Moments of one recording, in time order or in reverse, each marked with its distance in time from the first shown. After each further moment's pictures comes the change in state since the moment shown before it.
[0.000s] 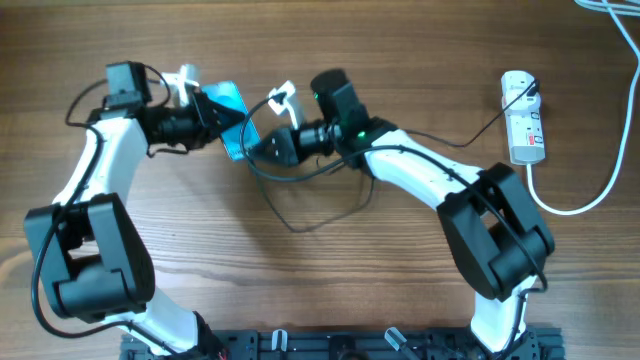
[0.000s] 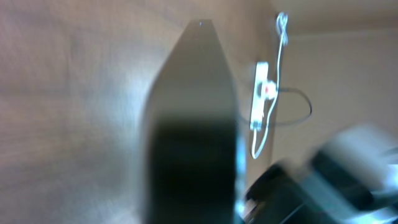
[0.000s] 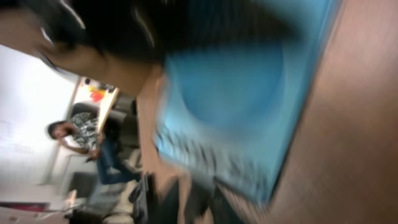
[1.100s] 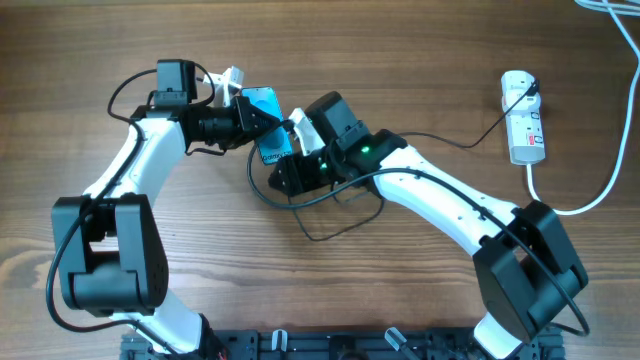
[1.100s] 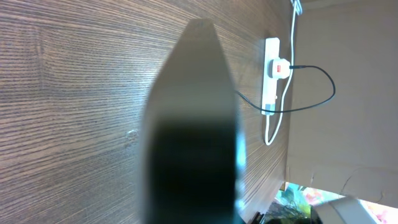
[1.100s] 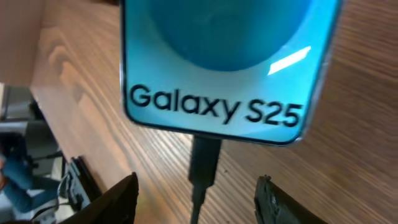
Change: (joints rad) left arm -0.175 0.001 -0.033 0.129 -0.082 -0.076; right arm 0.087 -0.191 -0.049 -0.509 0.424 -0.075
